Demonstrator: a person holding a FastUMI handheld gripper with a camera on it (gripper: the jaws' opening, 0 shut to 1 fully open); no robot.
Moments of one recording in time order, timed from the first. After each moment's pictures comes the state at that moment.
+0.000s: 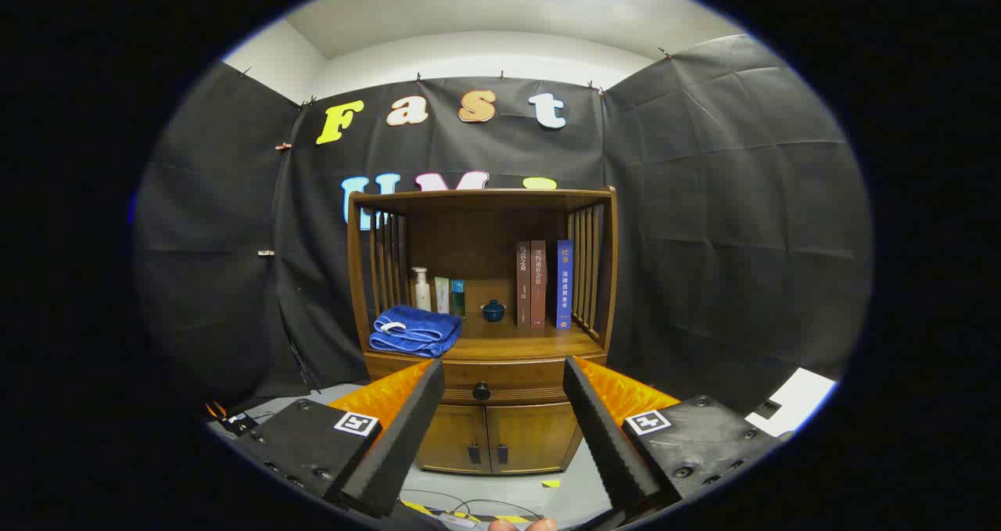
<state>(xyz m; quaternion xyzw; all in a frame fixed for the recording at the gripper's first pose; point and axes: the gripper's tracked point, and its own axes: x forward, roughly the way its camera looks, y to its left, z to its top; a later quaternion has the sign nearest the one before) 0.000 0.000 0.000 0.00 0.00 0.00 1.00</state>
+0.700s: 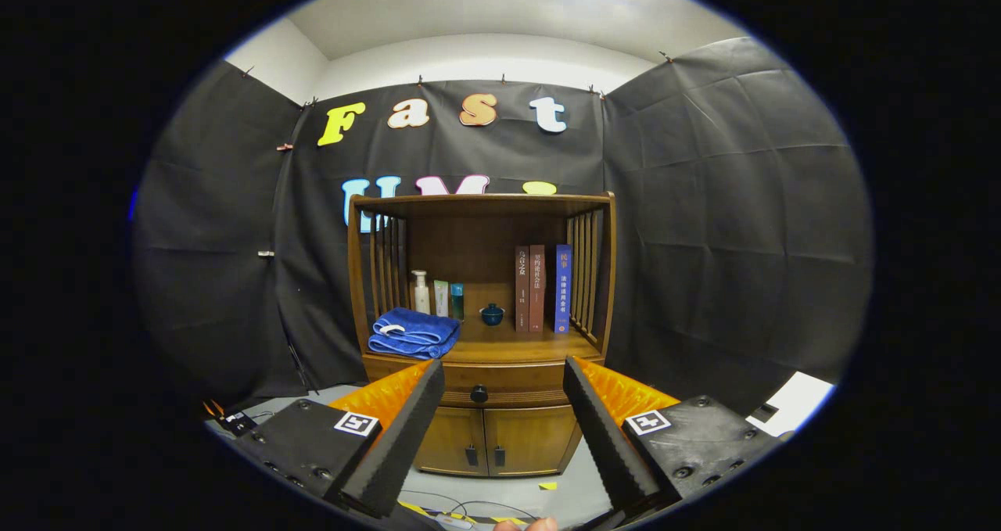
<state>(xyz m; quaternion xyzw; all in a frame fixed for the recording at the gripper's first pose) -0.001 0.000 0.004 -0.01 -0.01 0.00 1.00</state>
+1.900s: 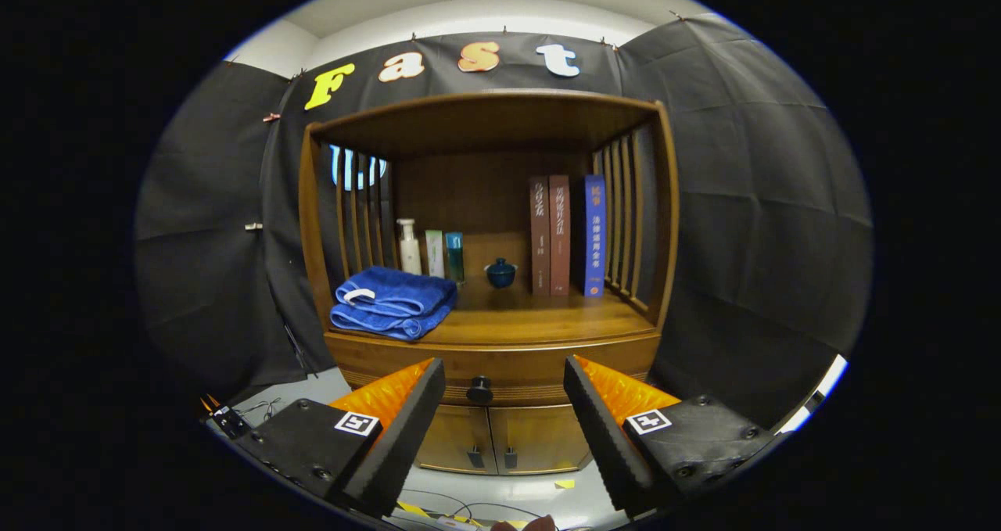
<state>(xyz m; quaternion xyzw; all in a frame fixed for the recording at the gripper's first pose) 0.177 0.011 -0.105 0.01 0.08 0.03 1.00</state>
